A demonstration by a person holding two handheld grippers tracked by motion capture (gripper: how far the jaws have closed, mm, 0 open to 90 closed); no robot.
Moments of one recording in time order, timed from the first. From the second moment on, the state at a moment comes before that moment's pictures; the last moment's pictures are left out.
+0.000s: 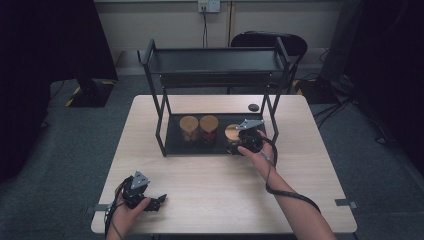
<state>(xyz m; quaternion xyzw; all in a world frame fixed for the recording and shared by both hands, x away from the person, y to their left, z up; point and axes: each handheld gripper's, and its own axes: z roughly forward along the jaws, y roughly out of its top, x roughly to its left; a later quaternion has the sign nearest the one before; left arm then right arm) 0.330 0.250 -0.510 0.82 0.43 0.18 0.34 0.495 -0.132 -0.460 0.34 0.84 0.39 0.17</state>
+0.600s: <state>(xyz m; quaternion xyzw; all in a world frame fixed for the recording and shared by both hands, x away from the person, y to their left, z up) 0.330 0.250 -0.510 0.82 0.43 0.18 0.35 0.505 -0.127 -0.466 0.34 0.84 0.38 0.17</state>
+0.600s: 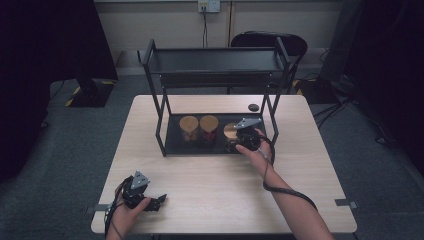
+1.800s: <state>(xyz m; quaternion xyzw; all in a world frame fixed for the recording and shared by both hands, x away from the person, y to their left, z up) 0.329 0.251 -0.510 0.82 0.43 0.18 0.34 0.525 -0.119 -0.481 0.35 0.84 0.38 0.18</state>
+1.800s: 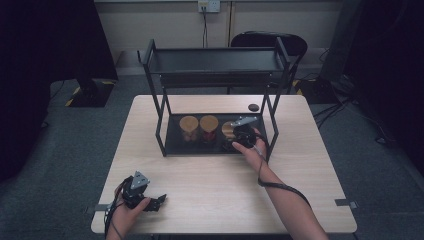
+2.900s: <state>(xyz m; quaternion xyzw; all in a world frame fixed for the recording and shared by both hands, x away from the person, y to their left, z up) 0.329 0.252 -0.510 0.82 0.43 0.18 0.34 0.534 -0.110 -0.484 0.36 0.83 0.39 0.19</state>
